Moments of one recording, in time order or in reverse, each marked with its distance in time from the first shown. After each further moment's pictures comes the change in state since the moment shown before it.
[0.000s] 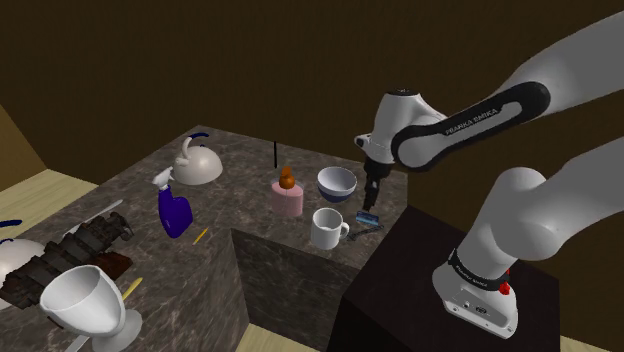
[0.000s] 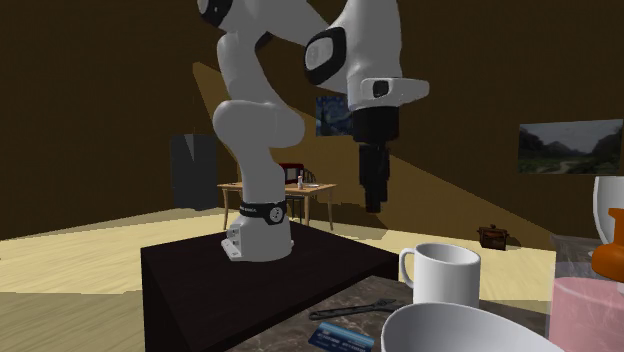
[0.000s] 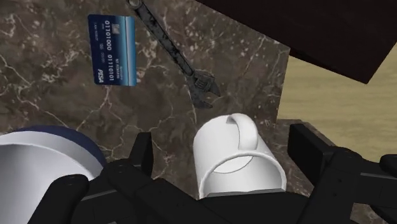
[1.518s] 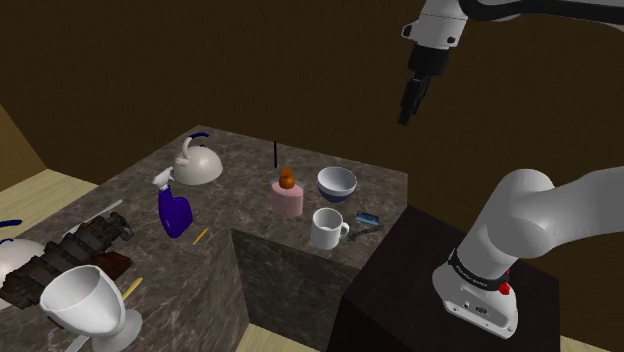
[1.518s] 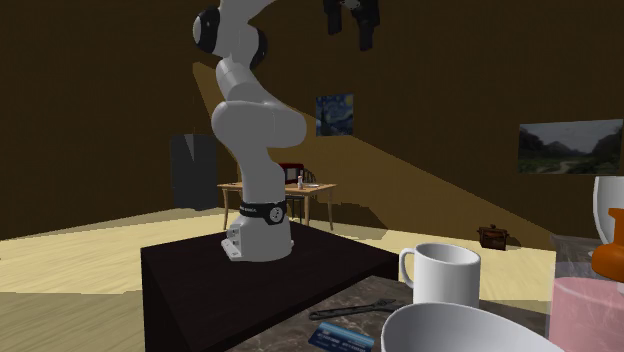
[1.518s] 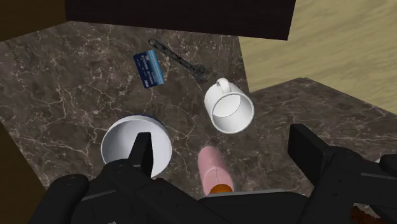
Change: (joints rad) arm -0.119 -0.275 0.012 0.559 0.012 -0.857 0.238
